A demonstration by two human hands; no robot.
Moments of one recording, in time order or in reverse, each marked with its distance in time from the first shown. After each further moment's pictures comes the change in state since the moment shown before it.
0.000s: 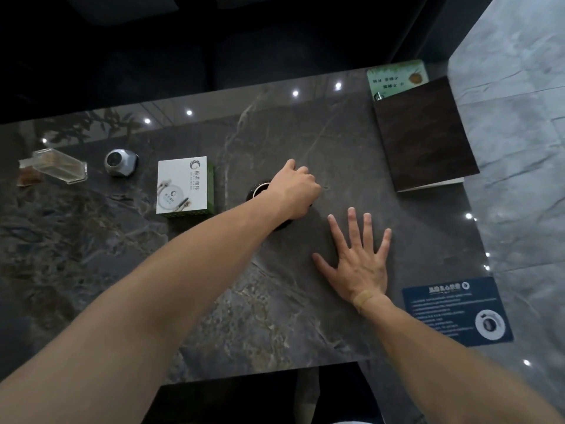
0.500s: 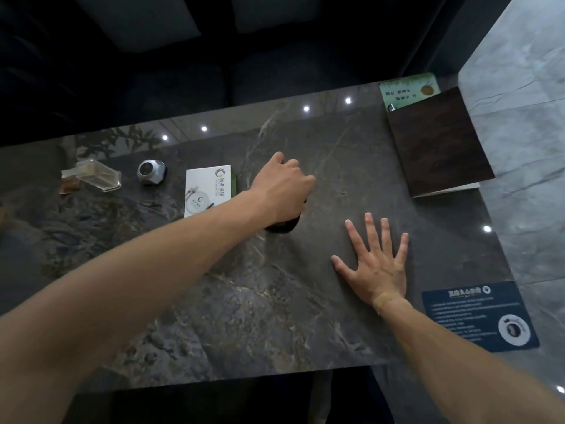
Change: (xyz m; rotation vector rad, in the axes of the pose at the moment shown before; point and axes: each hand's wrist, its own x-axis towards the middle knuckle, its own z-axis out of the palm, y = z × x) left_hand -0.071 -0.037 -0.035 -0.047 0.146 -0.057; right_hand -0.002 -0.001 -0.002 -0.004 0.021 0.011
